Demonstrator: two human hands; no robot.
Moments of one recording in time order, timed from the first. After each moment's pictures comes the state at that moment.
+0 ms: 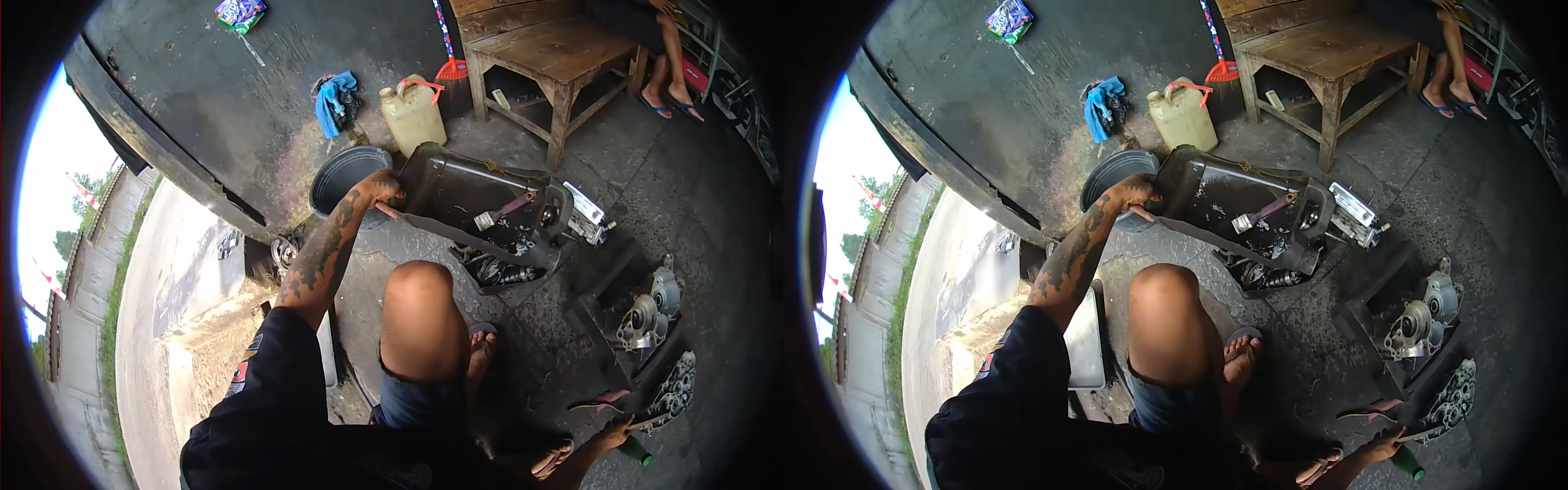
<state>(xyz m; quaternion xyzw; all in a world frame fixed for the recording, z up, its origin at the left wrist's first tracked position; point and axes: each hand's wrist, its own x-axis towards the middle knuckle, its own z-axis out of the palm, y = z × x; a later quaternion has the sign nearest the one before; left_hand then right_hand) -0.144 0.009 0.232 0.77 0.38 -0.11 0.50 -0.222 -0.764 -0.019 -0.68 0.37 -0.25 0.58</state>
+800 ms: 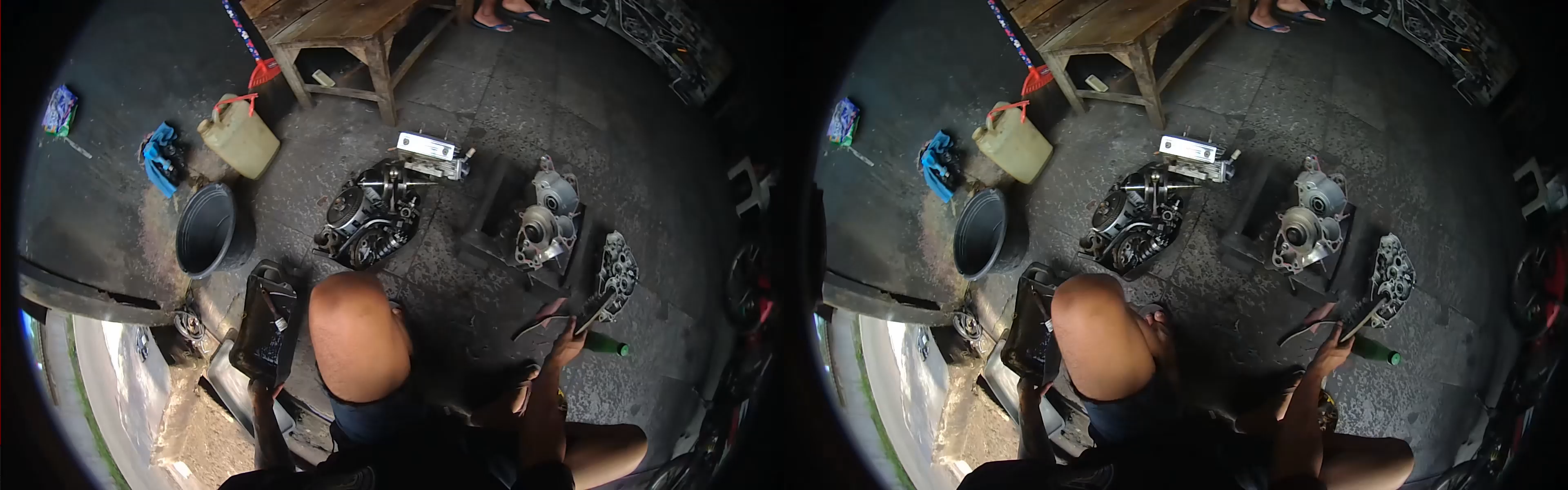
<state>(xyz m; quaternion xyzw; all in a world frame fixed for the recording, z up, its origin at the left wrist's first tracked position) -0.545 -0.040 -0.030 0.78 0.31 0.13 0.53 -0.221 -0.712 0.025 -0.77 0.36 -0.32 0.42</state>
